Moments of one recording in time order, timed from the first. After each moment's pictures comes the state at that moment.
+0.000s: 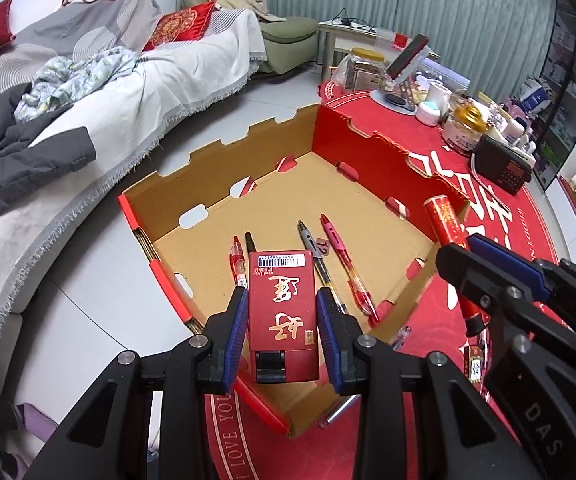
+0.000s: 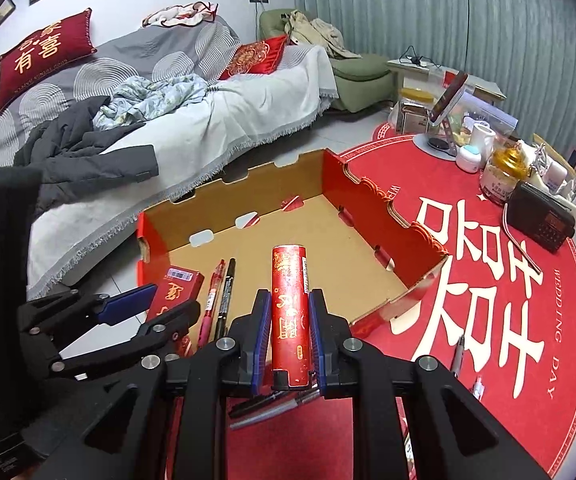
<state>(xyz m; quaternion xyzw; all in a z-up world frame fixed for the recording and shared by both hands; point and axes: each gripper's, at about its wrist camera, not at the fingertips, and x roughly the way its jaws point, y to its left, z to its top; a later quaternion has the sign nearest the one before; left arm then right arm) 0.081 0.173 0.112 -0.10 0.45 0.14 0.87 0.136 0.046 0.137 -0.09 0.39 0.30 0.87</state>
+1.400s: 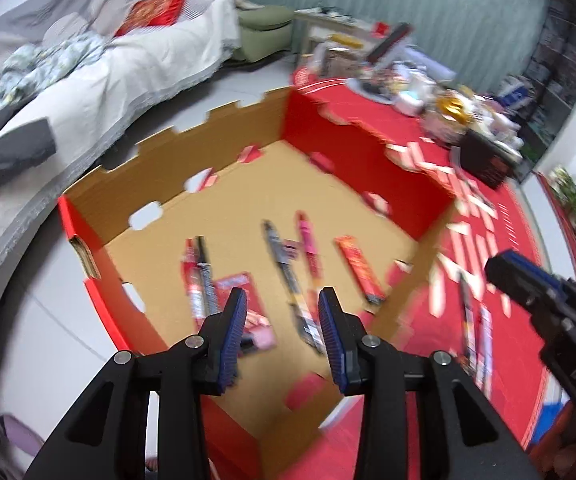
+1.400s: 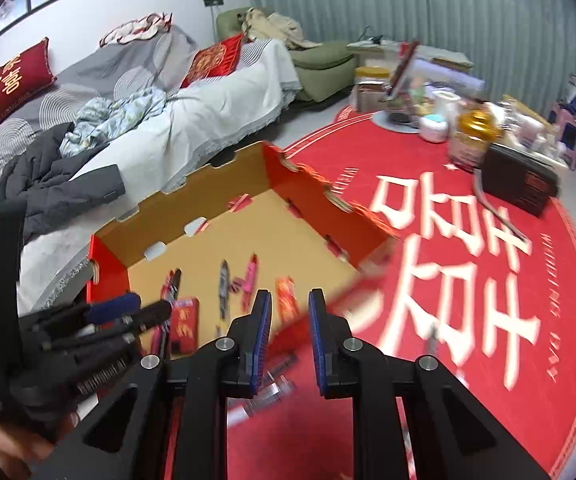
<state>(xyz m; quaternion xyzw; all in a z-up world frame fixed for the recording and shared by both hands) 0.101 0.162 0.097 -0.12 0.46 0.07 0.88 0.147 -0.028 0.124 -0.03 0.40 0.24 0.88</state>
